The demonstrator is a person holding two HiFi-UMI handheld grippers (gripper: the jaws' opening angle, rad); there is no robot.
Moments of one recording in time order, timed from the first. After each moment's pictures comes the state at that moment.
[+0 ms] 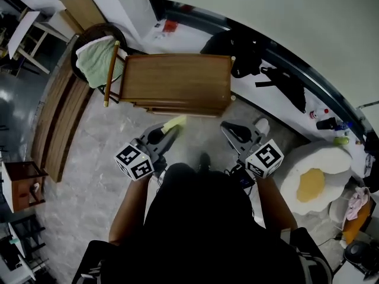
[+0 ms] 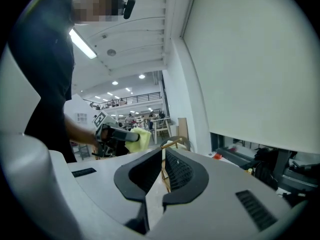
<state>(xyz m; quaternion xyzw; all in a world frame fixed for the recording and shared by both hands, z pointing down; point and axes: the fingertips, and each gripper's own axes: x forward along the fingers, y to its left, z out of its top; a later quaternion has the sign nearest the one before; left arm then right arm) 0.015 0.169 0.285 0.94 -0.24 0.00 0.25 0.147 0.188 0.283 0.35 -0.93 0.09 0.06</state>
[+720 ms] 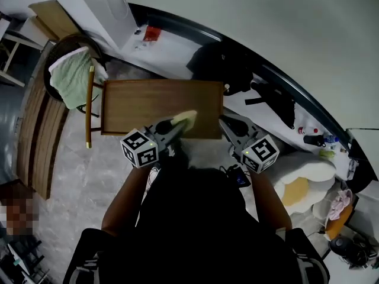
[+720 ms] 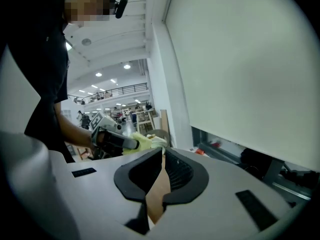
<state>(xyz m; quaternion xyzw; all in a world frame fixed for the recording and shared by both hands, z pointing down) 0.084 -0.036 0.331 0.93 -0.15 0.02 0.32 0.185 -0.022 0.308 0.41 -0.89 0.13 0.11</state>
